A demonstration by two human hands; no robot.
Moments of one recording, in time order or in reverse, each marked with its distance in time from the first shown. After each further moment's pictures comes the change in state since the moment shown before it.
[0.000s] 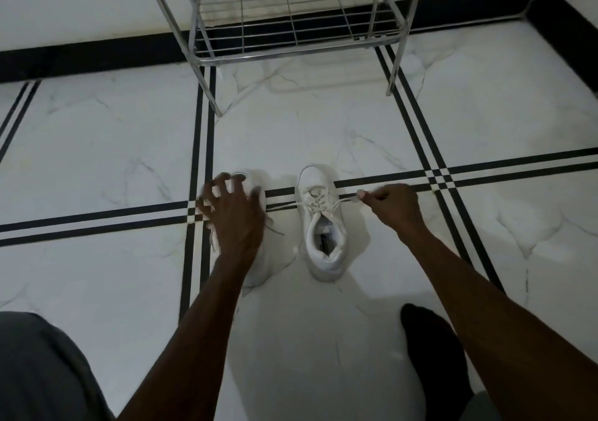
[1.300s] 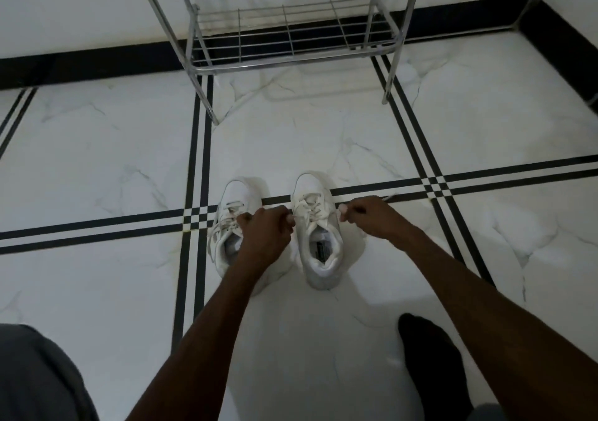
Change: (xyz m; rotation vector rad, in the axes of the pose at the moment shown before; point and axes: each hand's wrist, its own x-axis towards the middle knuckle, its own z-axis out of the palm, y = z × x) left_hand -0.008 0.023 0.025 -0.139 -0.437 0.217; right_hand -0.002 -0.019 0.001 -0.083 -0.410 -0.113
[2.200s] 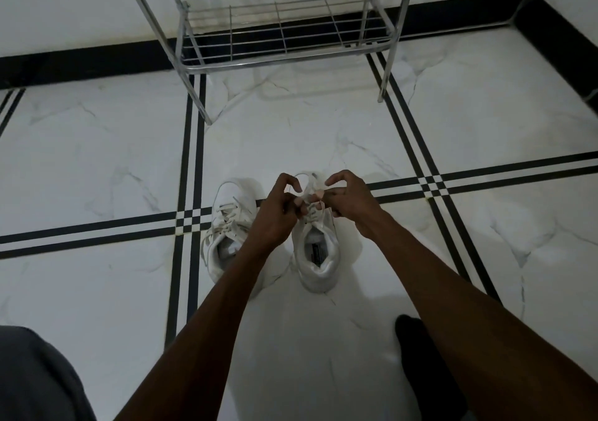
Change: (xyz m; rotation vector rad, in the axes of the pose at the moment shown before) left_hand 0.021 0.032 -0.011 -0.684 -0.071 0.069; right_hand 0.023 -0.035 0.016 0.574 0.118 0.089
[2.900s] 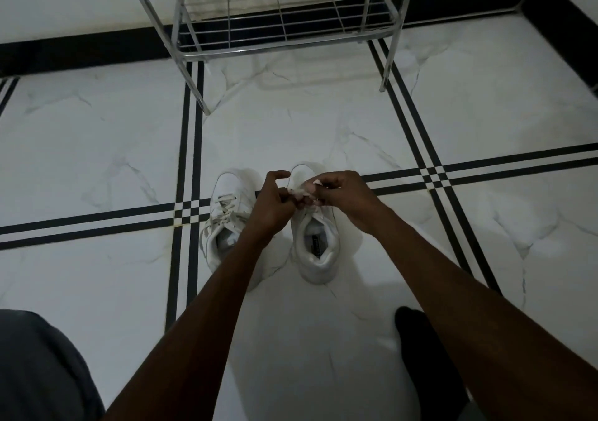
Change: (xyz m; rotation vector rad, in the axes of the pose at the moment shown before) left_hand 0.006 -0.012 0.001 -0.149 0.048 -0.198; right_hand 0.000 0.008 0.004 -0.010 -0.158 -0.179
